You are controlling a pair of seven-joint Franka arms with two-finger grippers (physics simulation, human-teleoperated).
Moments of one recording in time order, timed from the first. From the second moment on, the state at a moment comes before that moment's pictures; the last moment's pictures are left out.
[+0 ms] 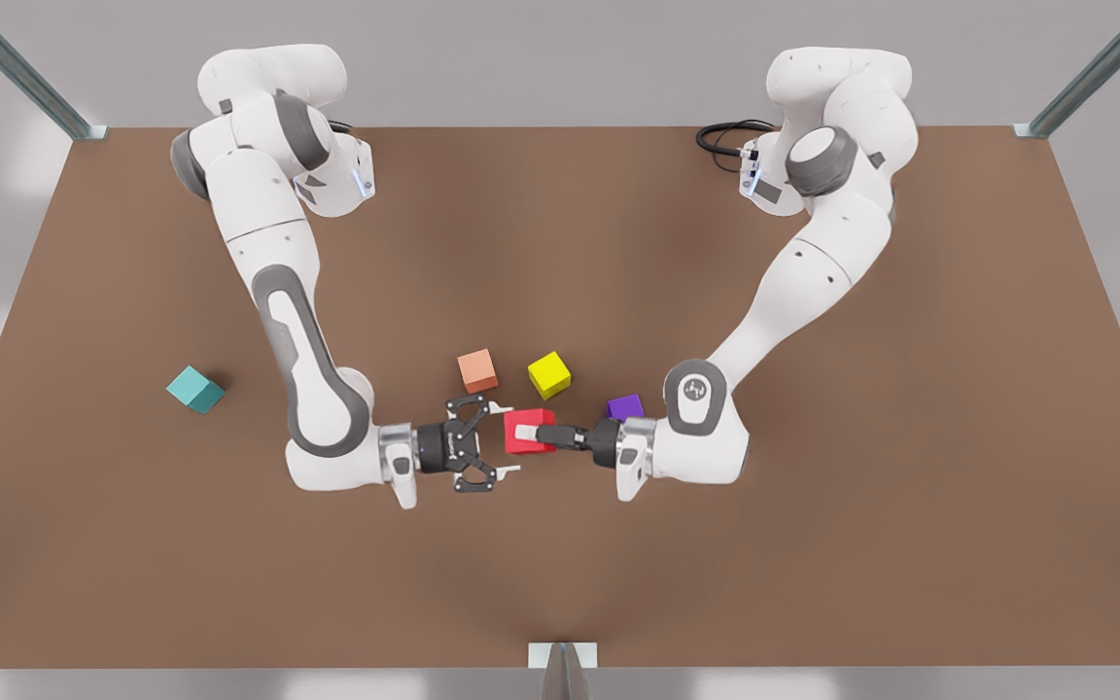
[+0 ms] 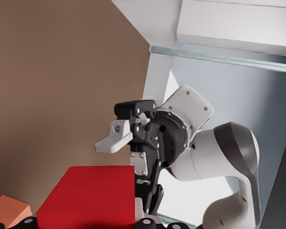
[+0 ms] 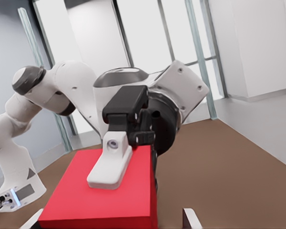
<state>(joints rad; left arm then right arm) -0.07 1.16 -0.83 -1.06 -0.77 2.26 0.06 0.24 0.86 0.13 -1.30 1.47 1.83 -1.88</state>
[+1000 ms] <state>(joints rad) 0.33 0.76 -0.83 -1.05 -0.01 1.85 0.02 0.11 0.84 0.11 -1.30 1.41 1.93 -2.13</state>
